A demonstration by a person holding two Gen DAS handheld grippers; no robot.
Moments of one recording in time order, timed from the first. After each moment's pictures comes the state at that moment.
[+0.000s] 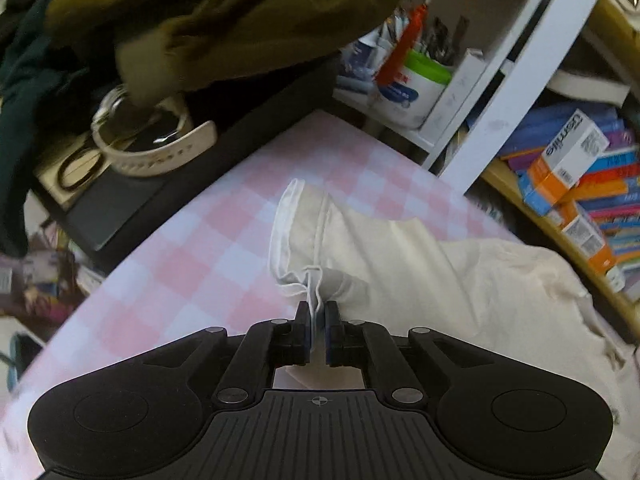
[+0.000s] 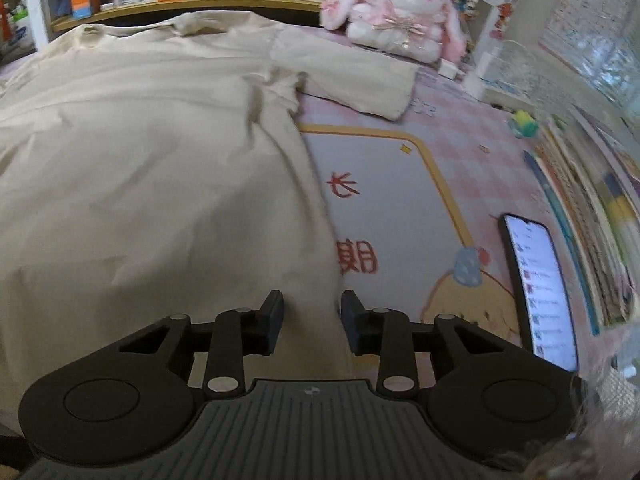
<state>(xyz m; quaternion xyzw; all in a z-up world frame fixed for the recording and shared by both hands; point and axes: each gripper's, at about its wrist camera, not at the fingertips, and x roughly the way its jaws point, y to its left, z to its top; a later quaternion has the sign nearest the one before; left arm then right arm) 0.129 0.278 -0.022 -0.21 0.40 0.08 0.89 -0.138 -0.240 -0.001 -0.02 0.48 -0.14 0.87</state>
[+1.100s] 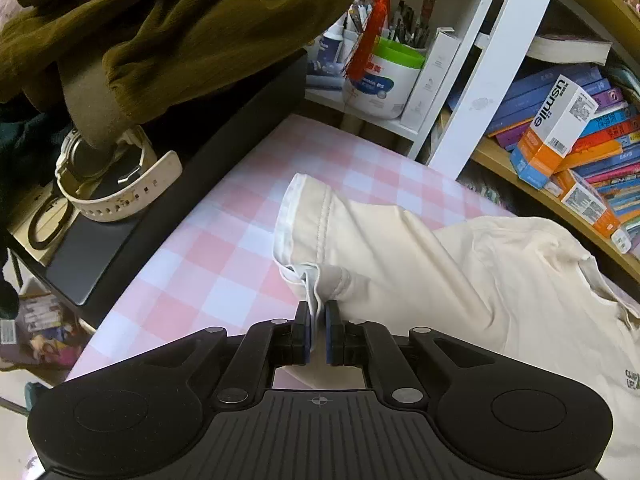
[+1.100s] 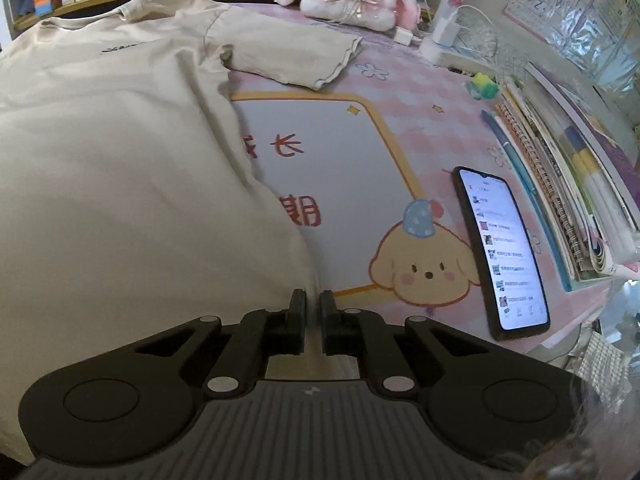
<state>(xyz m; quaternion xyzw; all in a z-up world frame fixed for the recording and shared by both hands) 0.141 0.293 -0.019 -0.17 0.40 0.06 0.90 -0.151 -0.264 -0.004 -0.01 0.50 -0.18 0.85</state>
